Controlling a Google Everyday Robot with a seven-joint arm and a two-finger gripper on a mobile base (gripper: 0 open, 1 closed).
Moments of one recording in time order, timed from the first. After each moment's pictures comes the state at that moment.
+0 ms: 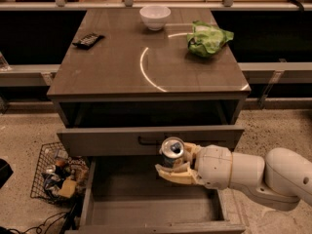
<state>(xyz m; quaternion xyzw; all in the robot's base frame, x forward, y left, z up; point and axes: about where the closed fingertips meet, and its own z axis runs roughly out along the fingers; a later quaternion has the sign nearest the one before) 0.407 -0.026 0.773 -0.47 0.58 0.38 0.55</state>
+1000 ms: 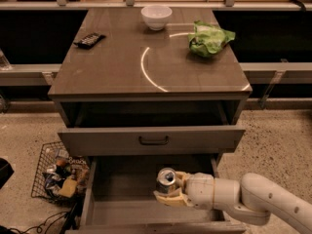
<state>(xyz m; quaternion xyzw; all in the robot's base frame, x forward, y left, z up) 0.406 -0.023 0.626 -0.47 0.60 0.40 0.51</state>
